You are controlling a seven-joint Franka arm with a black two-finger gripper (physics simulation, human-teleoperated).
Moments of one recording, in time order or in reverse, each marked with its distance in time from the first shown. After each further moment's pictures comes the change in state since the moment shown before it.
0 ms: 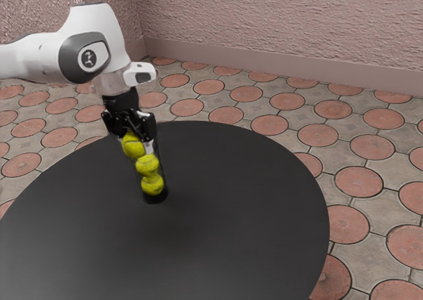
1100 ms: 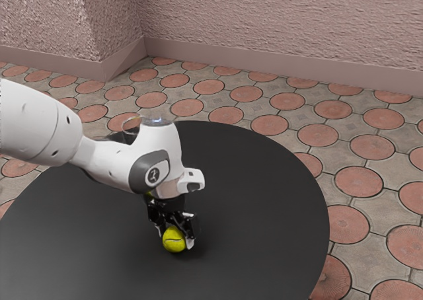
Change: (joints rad) arm -0.154 0.332 -0.024 -0.241 -0.083 0.451 0.011
